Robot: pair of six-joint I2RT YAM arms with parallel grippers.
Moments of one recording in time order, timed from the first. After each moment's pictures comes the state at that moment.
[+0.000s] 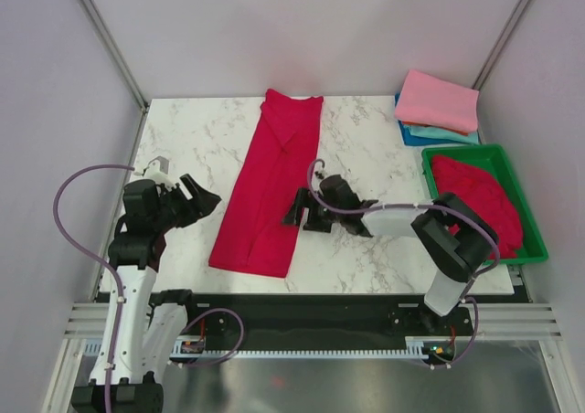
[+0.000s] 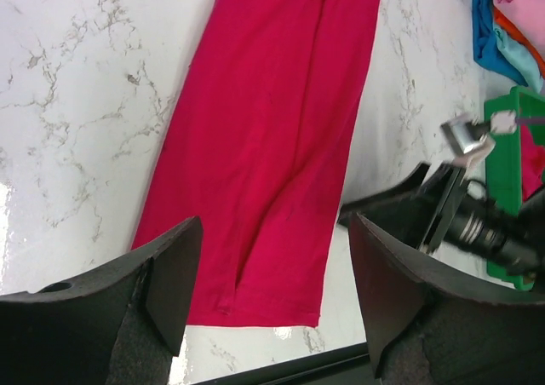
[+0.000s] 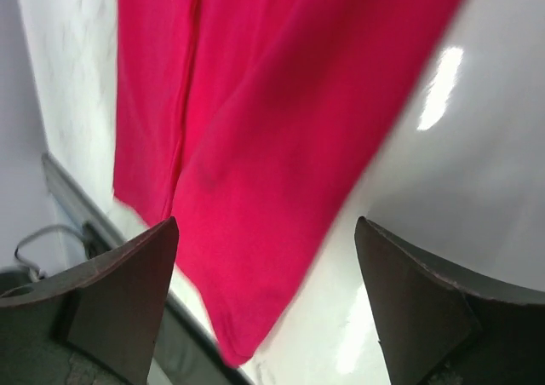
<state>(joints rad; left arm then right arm) 0.05 0.69 0.75 -0.60 0.31 -0.48 0.67 1.76 0.86 0.21 -0.26 0.85</state>
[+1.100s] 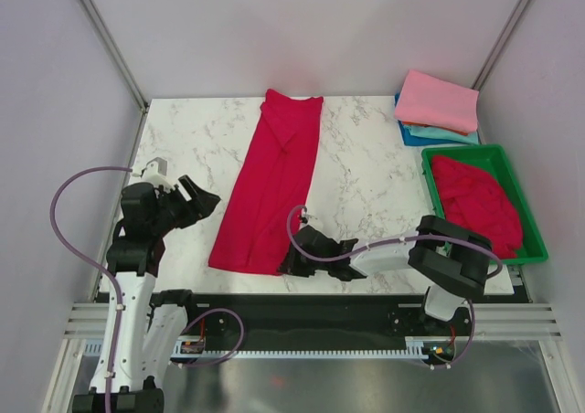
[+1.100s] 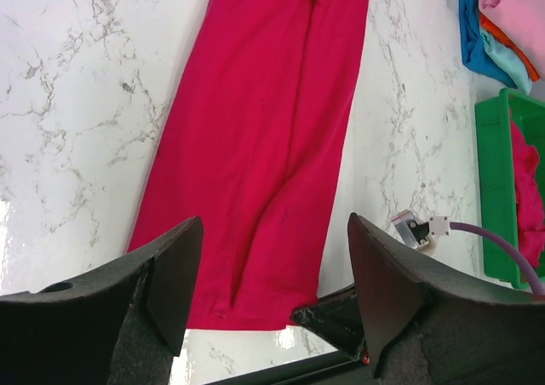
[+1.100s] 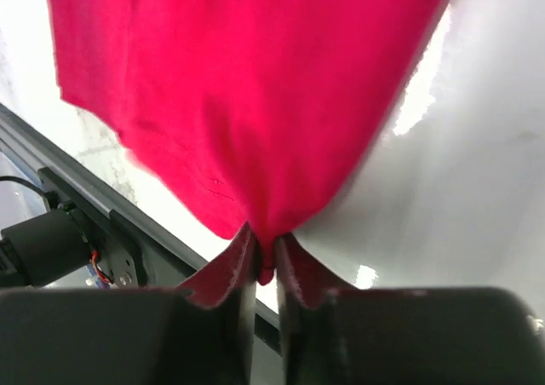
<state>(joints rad) 0.04 0.65 0.75 -0.60 0.32 -0.48 1.14 1.70 0.71 0.23 0.04 1.17</state>
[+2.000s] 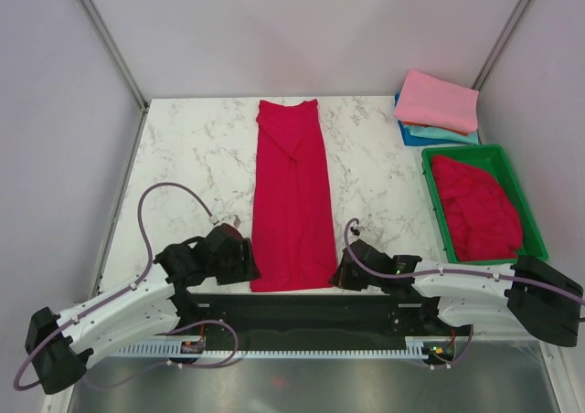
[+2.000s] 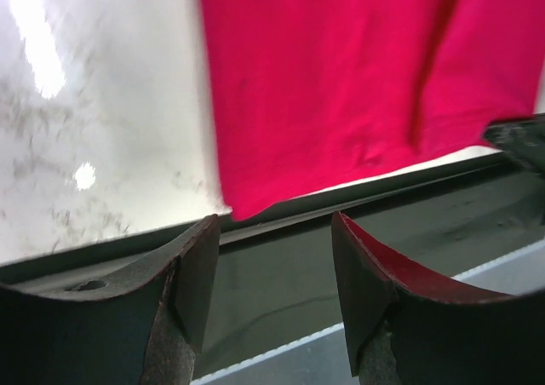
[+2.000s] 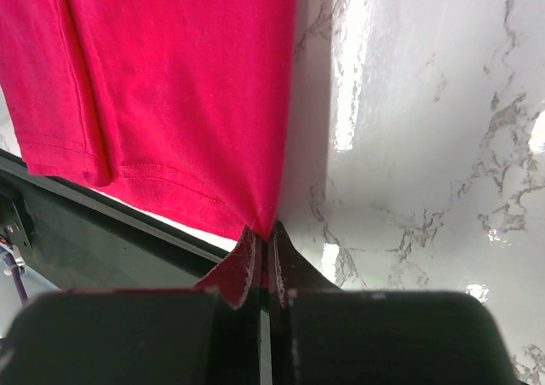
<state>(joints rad) -0.82 0.77 0.52 -0.74 -0.02 -0.88 1.09 1.11 0.34 -0.11 0.11 1.15</state>
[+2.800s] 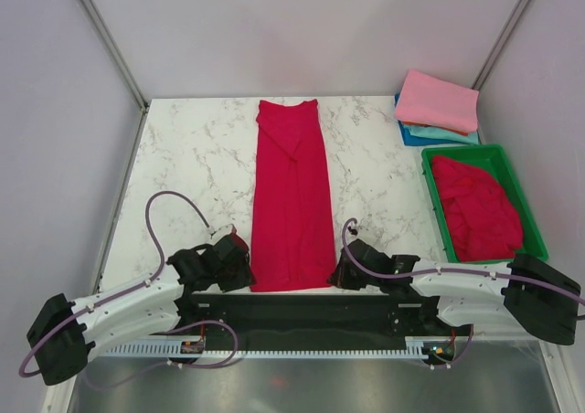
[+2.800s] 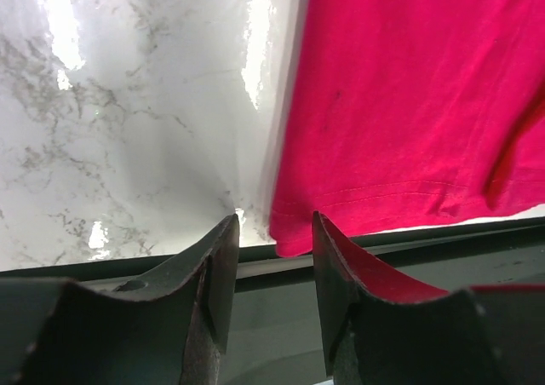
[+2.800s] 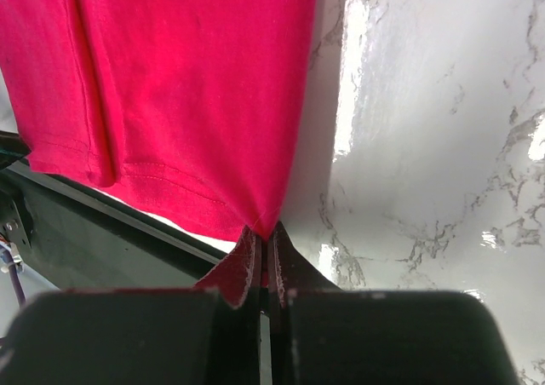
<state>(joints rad) -0.88 0.81 0.37 -0.67 -0.12 -1.08 1.09 1.13 0.34 -0.08 0.11 1.13</state>
